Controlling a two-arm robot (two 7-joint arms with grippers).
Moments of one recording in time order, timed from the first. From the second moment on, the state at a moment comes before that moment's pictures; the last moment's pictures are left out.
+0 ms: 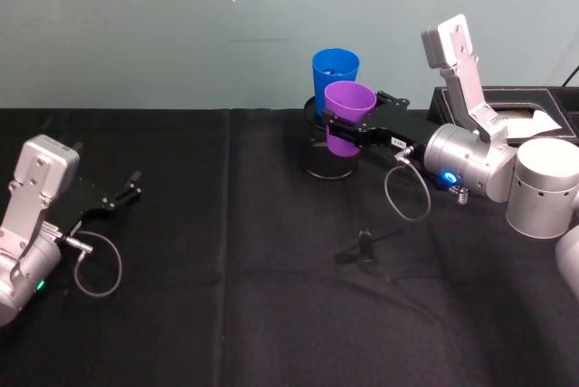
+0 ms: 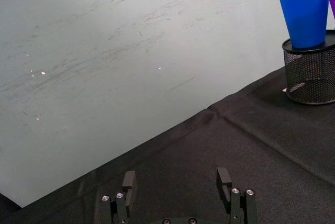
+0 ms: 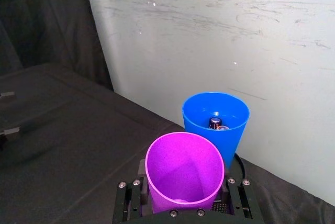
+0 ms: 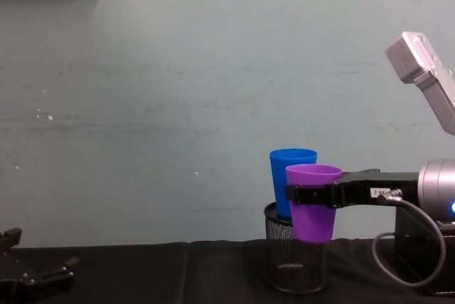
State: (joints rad) left arm -0.20 0.60 0.45 -1.41 -0.25 -0.12 0.03; right arm 0.58 0.31 -0.43 -1.16 0.36 0.16 0.47
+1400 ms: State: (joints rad) left arm -0.20 0.60 0.45 -1.41 -0.25 -0.12 0.03; right arm 0.58 0.31 -0.43 -1.16 0.36 0.16 0.47
